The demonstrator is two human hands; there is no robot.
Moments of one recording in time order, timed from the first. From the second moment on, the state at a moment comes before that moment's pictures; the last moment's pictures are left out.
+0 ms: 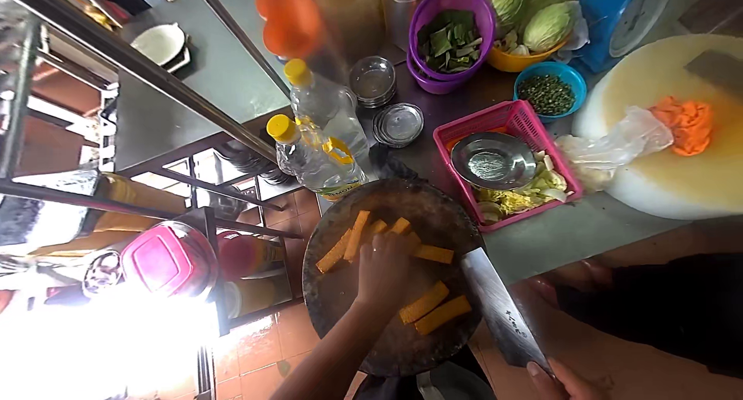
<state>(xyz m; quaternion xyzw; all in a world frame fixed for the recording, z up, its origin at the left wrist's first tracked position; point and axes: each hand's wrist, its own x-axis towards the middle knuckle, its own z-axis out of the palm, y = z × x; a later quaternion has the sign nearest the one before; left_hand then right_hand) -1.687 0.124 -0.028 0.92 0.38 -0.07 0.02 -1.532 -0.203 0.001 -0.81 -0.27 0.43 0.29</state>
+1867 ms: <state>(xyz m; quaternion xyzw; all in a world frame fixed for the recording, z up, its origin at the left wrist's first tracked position) -1.729 0.131 -0.063 0.89 0.42 0.08 0.18 -1.595 -0.147 0.015 -0.83 -0.37 0.37 0.18</state>
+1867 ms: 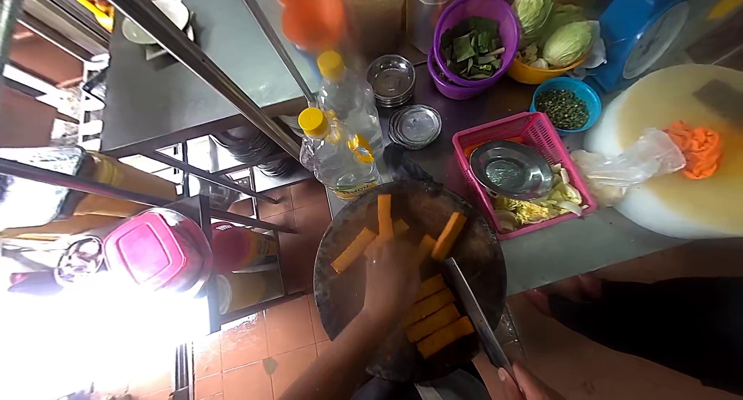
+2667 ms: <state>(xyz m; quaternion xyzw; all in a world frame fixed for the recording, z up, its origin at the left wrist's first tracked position) -1.811 0.026 -0.074 0.86 0.38 0.20 0.29 -1.620 -0.143 0.014 -0.84 -0.45 0.28 0.15</state>
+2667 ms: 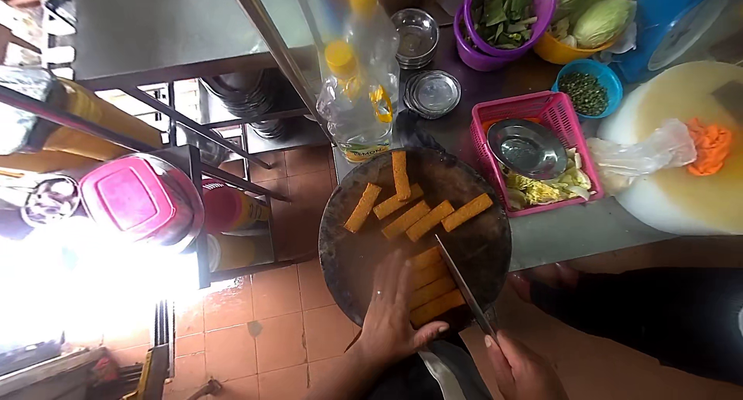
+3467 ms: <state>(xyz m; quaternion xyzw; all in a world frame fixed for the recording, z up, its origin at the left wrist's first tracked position) -1.775 0.016 -0.084 0.48 0.41 0.53 0.57 -1.616 -0.146 0.003 -0.83 -0.47 0.27 0.16</state>
